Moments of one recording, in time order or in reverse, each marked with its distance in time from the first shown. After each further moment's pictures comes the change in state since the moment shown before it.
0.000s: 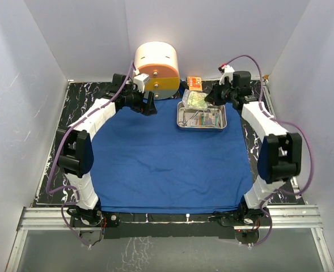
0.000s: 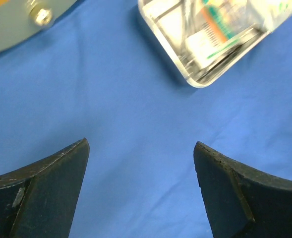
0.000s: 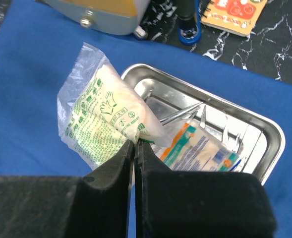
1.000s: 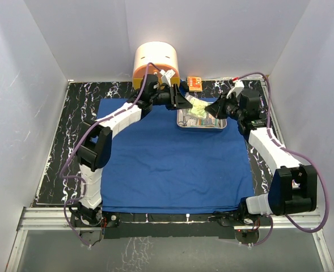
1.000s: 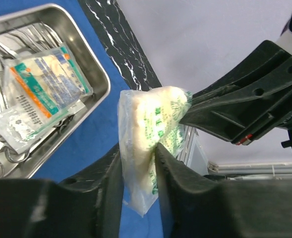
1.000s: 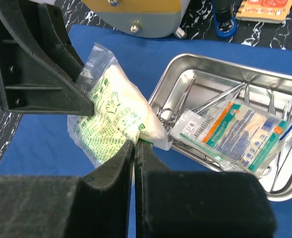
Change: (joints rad) left arm -0.230 0.182 0.090 0.559 0.241 -0.856; right arm 0.006 -0.408 -0.424 0.261 -0.036 0.236
